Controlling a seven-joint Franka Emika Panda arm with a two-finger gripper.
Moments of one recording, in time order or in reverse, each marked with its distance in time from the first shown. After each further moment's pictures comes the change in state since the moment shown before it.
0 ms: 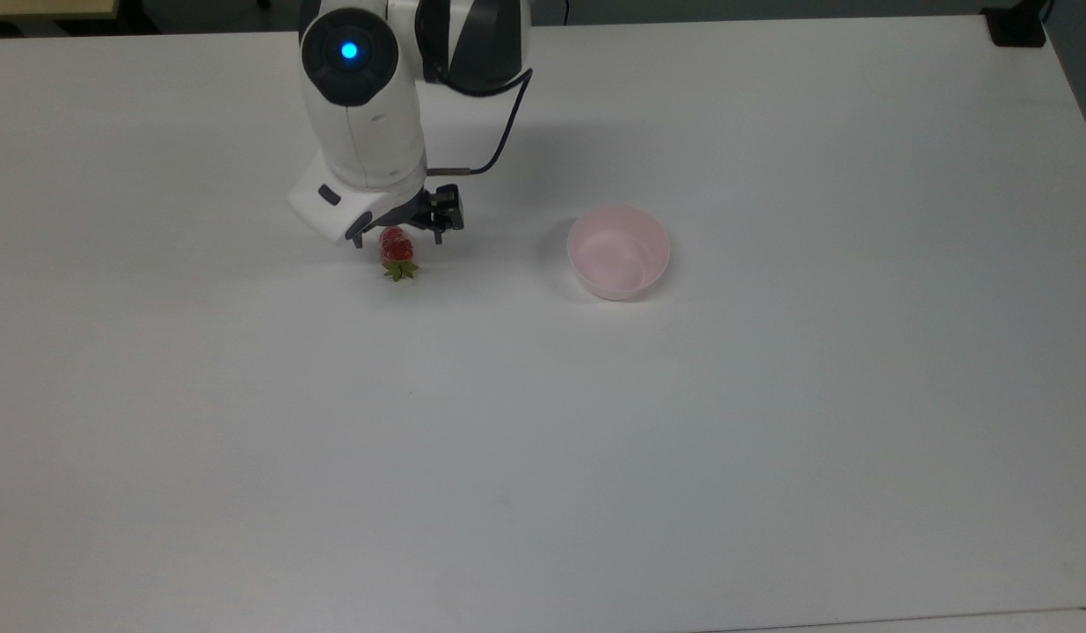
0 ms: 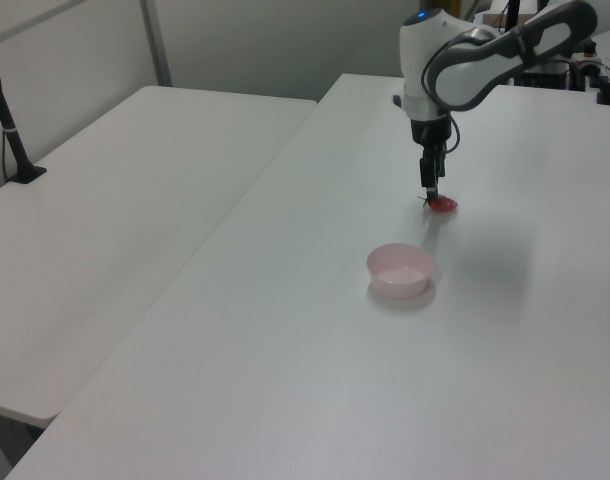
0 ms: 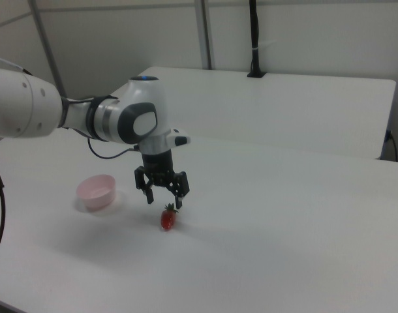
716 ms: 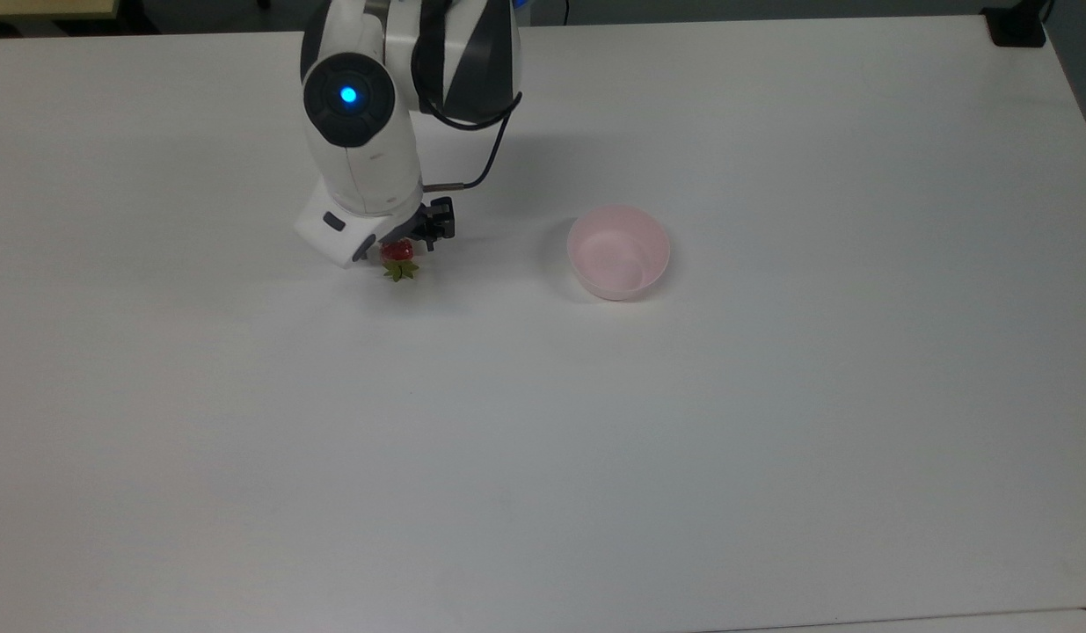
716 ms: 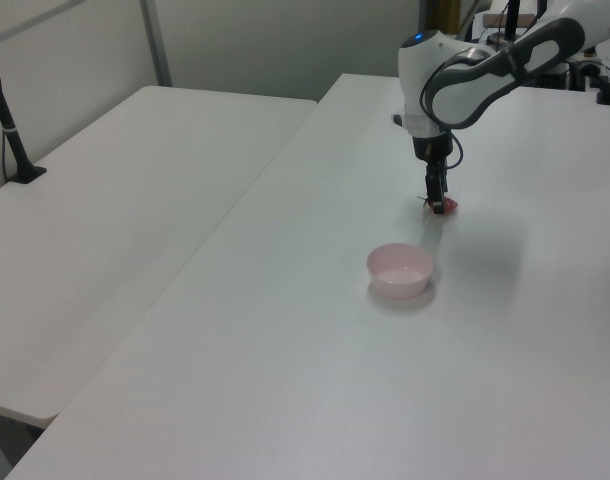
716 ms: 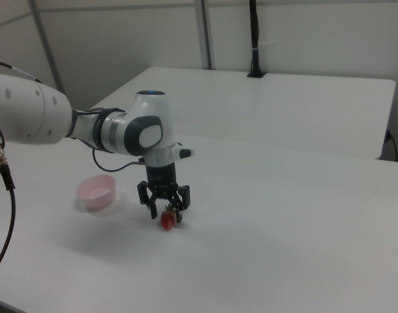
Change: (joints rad) arm 0.009 0.055 -0.019 -0.010 0.000 0.012 -0.085
